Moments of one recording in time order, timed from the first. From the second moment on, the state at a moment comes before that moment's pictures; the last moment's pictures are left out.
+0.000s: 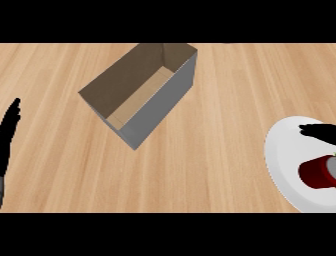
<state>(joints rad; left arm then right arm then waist) -0.09 0.46 0.04 -1.34 -0.11 0.20 0.08 -0.25 -0.87 0.23 -1.12 0.61 0.42 -0.75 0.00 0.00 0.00</state>
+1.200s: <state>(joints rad) -0.10 0.41 0.11 -1.32 -0.16 0.14 0.06 -0.13 -0.75 0.20 -1.35 0.73 0.41 -0.56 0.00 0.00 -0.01</state>
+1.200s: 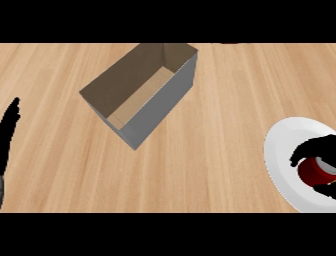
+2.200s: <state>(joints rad) -0.09 0.39 0.13 -1.34 -0.19 0.13 0.05 -0.36 -0.42 0.09 -1.40 0.93 0.17 -0.07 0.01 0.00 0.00</state>
